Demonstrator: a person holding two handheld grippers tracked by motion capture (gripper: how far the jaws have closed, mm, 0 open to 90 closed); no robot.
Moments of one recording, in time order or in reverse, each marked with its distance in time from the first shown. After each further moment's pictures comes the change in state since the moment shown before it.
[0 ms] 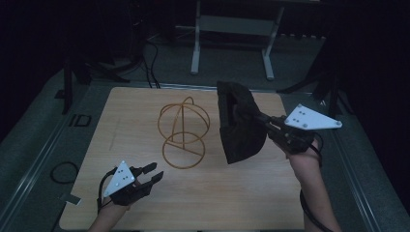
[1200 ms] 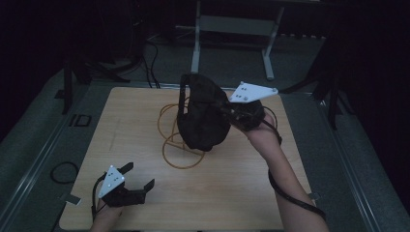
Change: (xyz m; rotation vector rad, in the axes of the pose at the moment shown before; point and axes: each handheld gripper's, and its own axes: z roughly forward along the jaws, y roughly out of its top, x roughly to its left) left arm 0.019 -0.043 -0.003 0.002 0.144 -0.143; right arm 0.027 0.043 0.096 0.120 0.134 -0.054
